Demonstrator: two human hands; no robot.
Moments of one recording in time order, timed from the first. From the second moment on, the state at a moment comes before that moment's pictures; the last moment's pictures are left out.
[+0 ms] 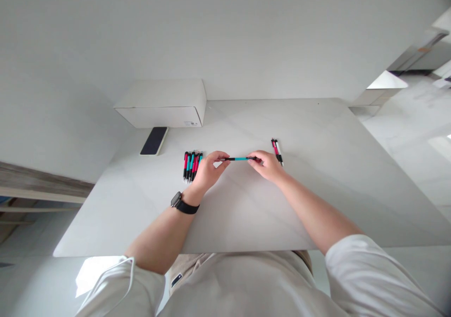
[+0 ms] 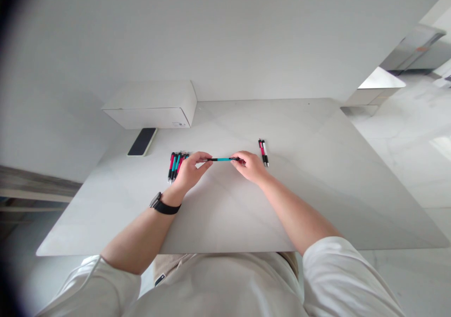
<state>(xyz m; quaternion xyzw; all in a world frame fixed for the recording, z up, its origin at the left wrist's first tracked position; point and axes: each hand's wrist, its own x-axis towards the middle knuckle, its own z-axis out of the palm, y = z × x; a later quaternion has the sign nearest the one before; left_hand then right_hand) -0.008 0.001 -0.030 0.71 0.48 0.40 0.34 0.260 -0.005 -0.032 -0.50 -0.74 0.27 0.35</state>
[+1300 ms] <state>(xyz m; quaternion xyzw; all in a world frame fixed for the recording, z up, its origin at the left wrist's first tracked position) -0.008 0.010 -0.048 0.64 0.47 0.43 0.43 0.267 -0.005 -0.035 -0.52 -0.74 0.26 0.33</state>
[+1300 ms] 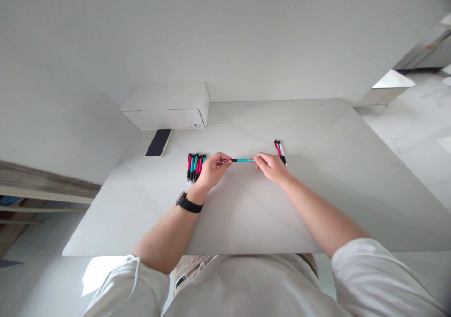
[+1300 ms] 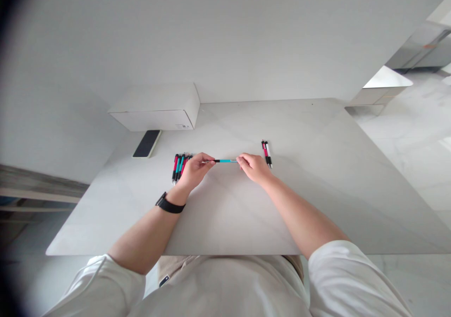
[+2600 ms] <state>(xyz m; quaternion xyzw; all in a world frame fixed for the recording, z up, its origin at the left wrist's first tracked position) -0.007 0.010 -0.044 0.62 0.49 0.44 0.42 0.266 -0.003 -0.040 -0.51 -0.72 0.29 0.37</state>
